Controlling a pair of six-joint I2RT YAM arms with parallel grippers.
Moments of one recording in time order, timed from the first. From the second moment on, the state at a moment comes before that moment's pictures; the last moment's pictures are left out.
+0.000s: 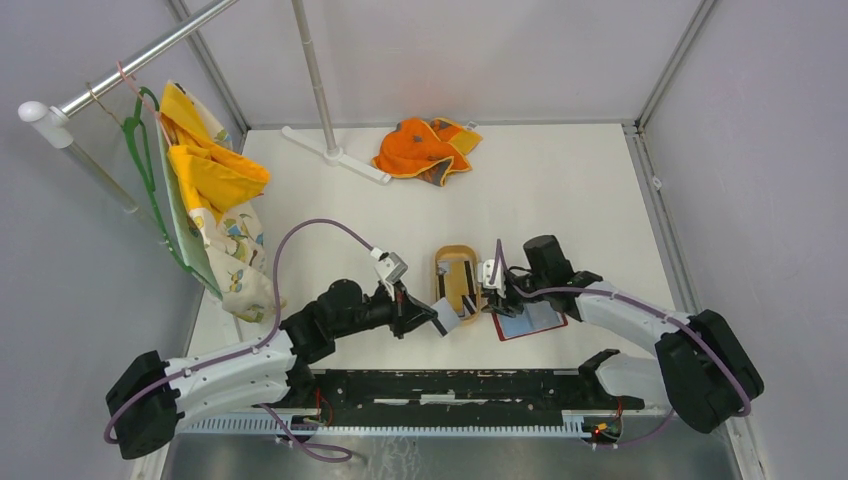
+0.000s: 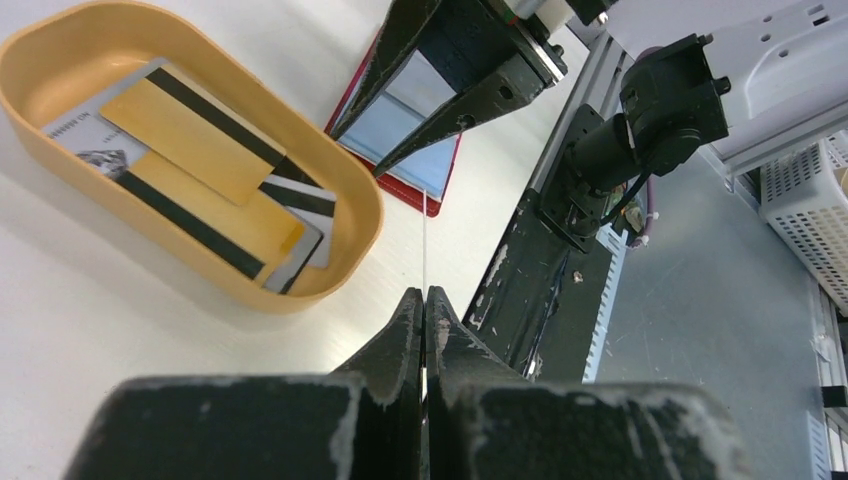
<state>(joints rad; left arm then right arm) -0.97 0.83 0.29 0.32 0.22 -0.48 0.50 1.20 0.46 -0.15 -0.75 -0.83</state>
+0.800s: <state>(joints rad) -0.97 0.79 0.24 0.35 0.32 -0.49 0.54 1.14 0.66 -0.21 -0.71 -0.77</state>
